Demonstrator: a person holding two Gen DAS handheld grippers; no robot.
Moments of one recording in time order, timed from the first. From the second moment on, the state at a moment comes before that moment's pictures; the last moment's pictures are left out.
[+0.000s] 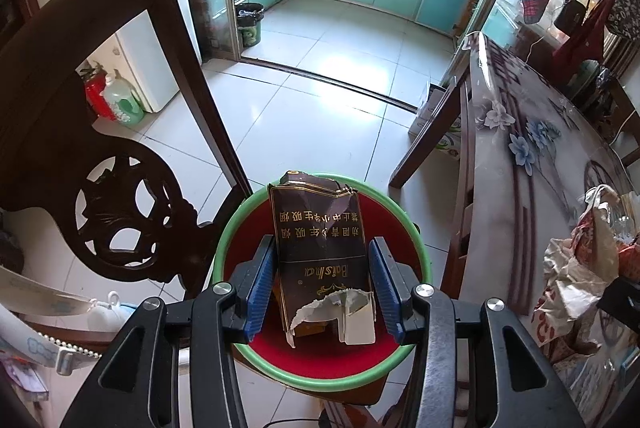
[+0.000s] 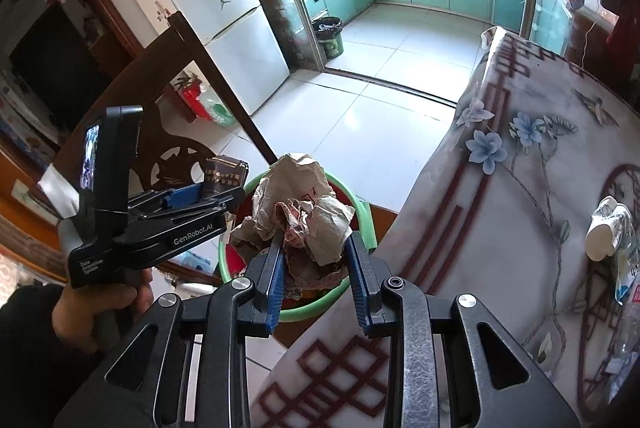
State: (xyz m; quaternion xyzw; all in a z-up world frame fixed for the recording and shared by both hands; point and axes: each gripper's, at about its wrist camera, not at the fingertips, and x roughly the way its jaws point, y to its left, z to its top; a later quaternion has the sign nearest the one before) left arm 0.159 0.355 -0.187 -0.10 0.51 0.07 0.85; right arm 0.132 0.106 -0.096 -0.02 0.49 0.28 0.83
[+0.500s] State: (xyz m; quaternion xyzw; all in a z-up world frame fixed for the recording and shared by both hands) left arm 0.170 0.367 -0.193 -0.12 0.52 0.07 0.84; right arm 0.129 0.109 -0.090 -0.01 0.47 0.29 0.83
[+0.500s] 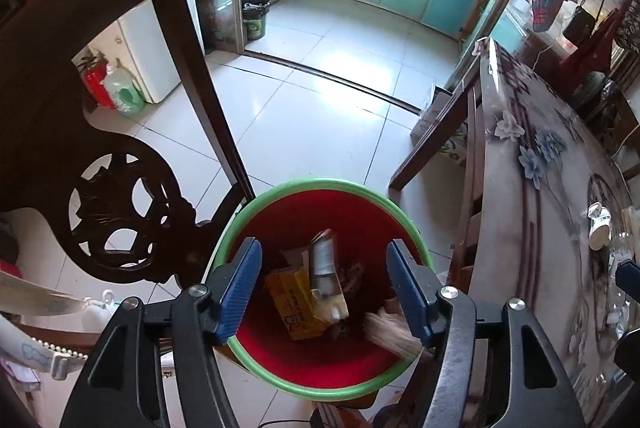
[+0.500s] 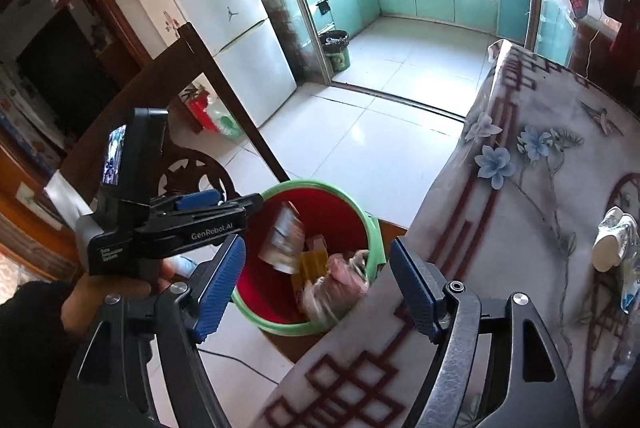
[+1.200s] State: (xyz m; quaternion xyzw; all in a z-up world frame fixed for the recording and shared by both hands) left arm 0.139 0.185 -0.145 -0.05 0.49 -0.11 0.86; right arm 0.086 -0.184 -0.083 0.08 0.49 -0.03 0.86
